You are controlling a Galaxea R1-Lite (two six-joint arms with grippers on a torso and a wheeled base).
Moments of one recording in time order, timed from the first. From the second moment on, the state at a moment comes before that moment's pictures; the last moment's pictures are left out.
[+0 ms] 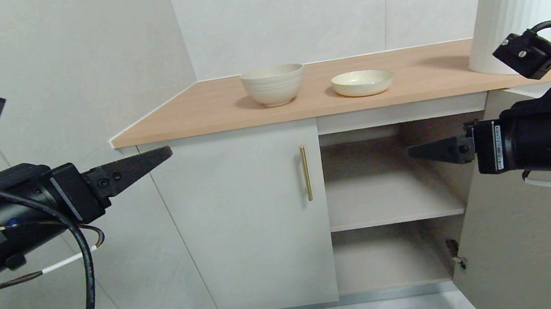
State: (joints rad) left arm -0.20 1.28 -0.74 -0.47 -0.36 -0.30; right arm 0.50 1.41 -0.97 -0.10 0.07 0.25
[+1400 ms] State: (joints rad) left arm -0.20 1.29 -0.75 -0.44 -0.37 -0.30; right arm 0.50 1.35 -0.92 -0.15 0.08 0.25
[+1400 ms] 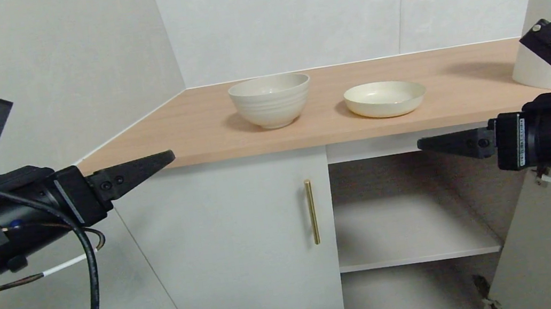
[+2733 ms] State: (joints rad) left arm -0.24 1.38 -0.78 -0.43 -0.39 -0.30; right arm 0.43 1.47 -0.90 -0.34 0.09 0.22
